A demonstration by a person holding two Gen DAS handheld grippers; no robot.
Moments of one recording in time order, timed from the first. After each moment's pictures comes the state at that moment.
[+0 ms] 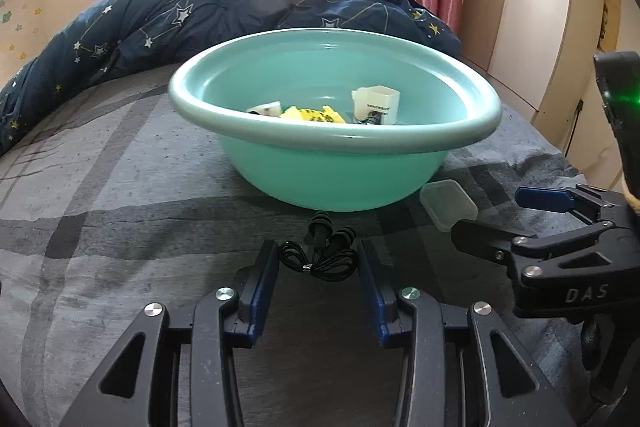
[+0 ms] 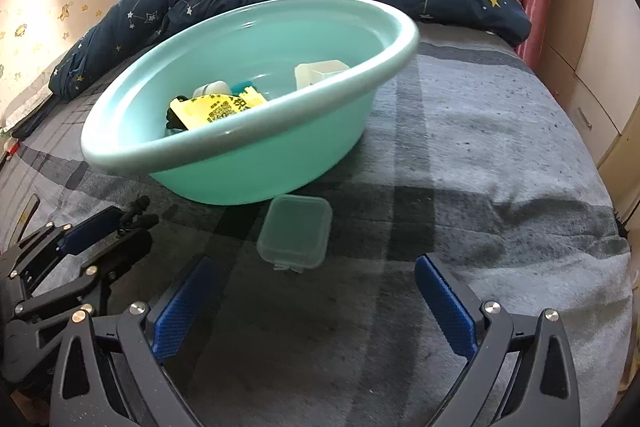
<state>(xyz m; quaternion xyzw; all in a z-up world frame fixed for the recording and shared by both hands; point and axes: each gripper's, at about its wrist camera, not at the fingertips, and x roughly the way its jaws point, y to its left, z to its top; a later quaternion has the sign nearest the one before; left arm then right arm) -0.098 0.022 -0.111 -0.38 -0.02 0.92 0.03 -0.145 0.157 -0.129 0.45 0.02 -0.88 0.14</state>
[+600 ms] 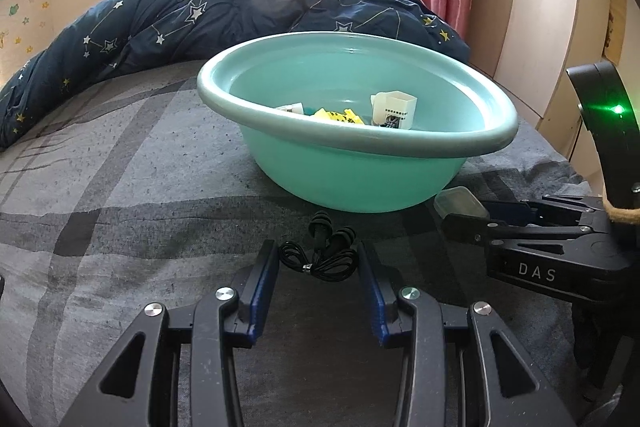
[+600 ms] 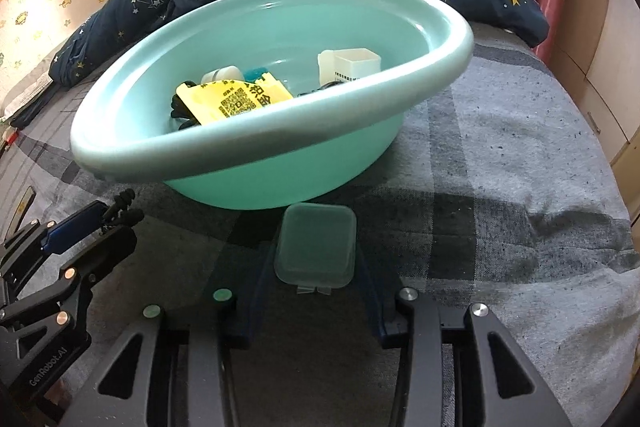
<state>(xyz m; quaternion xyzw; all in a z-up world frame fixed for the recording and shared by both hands) -0.095 0.006 -0.111 -0.38 -0.03 0.92 0.02 -0.159 0.135 -0.141 0.47 0.03 -0.87 0.14</state>
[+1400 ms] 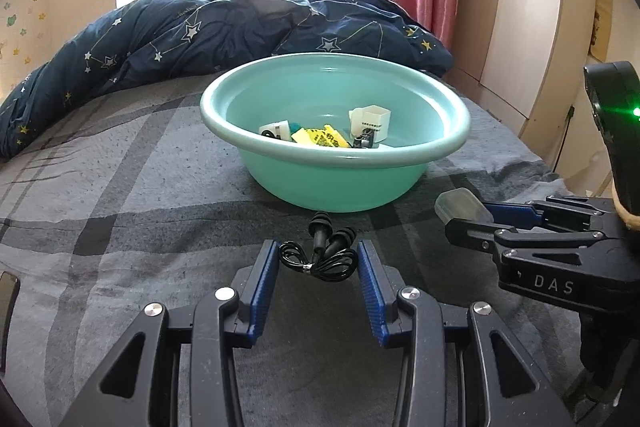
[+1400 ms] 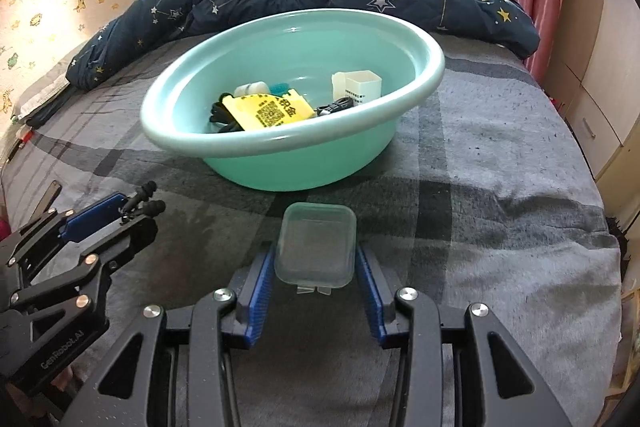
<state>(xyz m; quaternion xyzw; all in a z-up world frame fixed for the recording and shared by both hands) -0.066 0.016 -0.081 -0.37 -0.02 0.93 0.04 -0.108 0.143 -0.101 0.45 0.03 -0.88 0.15</state>
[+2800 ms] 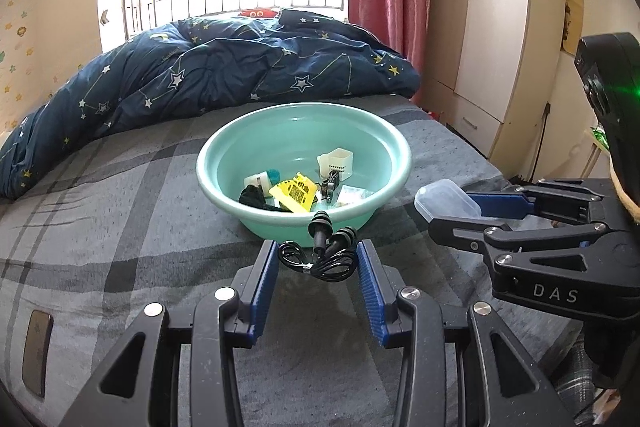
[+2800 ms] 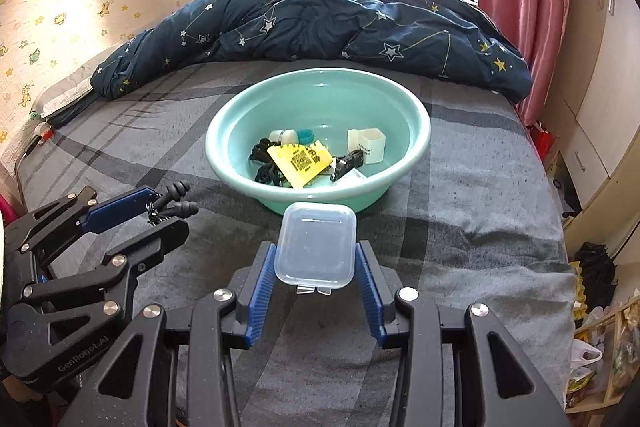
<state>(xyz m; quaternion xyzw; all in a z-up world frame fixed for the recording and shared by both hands) -0.039 0.035 -0.009 -0.34 0.01 0.94 0.06 -0.069 0.142 -0.017 0.41 0.05 -0.89 0.17</state>
